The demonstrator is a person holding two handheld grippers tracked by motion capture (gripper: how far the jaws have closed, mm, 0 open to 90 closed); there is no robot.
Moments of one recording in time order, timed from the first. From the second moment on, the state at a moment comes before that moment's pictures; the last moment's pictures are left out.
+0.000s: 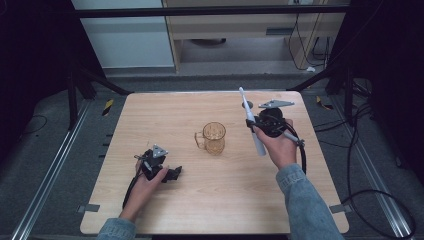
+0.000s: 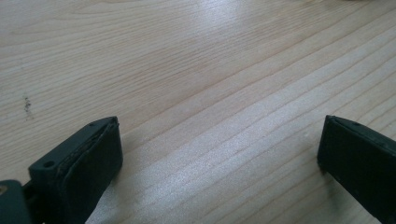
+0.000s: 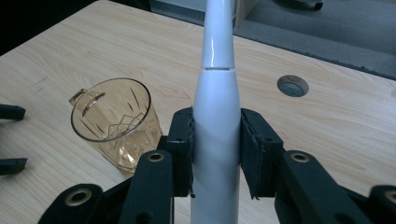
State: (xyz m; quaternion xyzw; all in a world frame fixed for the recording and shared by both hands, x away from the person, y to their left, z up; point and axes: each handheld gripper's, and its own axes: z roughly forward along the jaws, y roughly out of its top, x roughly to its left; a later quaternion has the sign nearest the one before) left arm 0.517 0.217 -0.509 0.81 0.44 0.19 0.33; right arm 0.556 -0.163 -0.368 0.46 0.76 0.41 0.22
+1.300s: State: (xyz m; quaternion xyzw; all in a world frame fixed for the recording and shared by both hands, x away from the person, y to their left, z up) left arm 0.517 0.217 -0.509 0.81 0.44 0.19 0.33; right arm 0.567 -0.120 -0.326 0.43 0.73 0.47 0.26
